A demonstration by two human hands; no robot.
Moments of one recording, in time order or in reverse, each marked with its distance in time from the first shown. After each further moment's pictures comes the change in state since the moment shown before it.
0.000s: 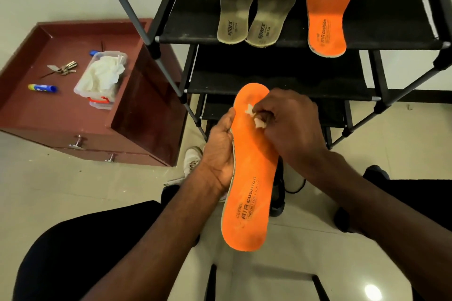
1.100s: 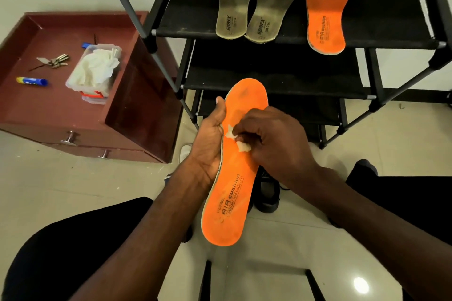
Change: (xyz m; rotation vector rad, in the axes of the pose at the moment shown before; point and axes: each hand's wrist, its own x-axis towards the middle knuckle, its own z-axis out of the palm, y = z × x) left_hand 0.001 0.011 -0.011 0.002 -0.101 0.013; right_hand -0.025 -0.013 0.006 0.046 -0.171 -0.110
